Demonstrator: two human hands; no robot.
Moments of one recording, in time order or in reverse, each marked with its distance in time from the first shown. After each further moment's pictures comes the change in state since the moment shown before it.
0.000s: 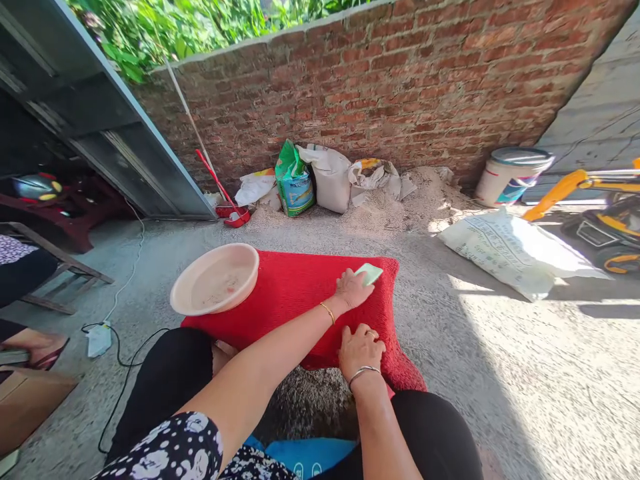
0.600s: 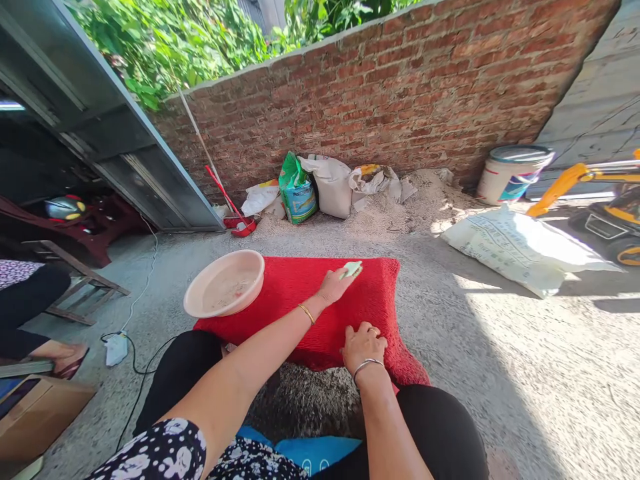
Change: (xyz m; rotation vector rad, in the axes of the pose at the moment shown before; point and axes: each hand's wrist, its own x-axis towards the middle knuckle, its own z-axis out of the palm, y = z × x) left_hand -0.019 -0.033 -0.043 -0.087 0.045 -0.145; right_hand 0.001 0.004 0.004 0.041 -0.033 -0.021
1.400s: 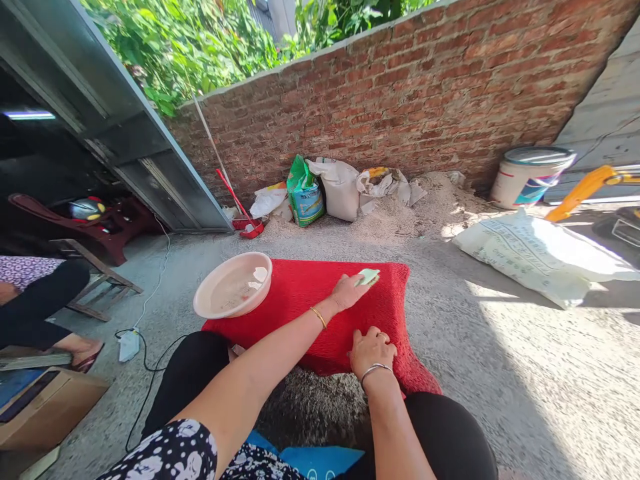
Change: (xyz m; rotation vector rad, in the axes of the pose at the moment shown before) left_hand 0.001 0.007 0.009 0.029 -0.086 0.102; right_hand 0.005 -0.001 -0.003 0.021 0.002 0.012
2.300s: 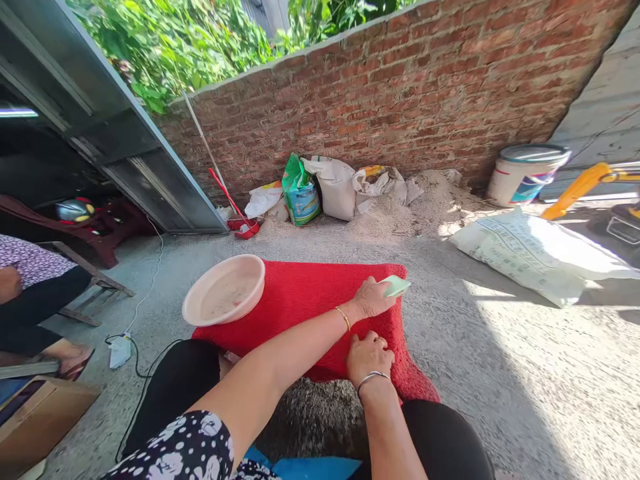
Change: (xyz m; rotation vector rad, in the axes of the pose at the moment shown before) left_hand 0.025 0.047 0.045 0.033 -0.111 0.230; right_hand 0.004 0.001 -0.002 0.046 -0.002 0.042
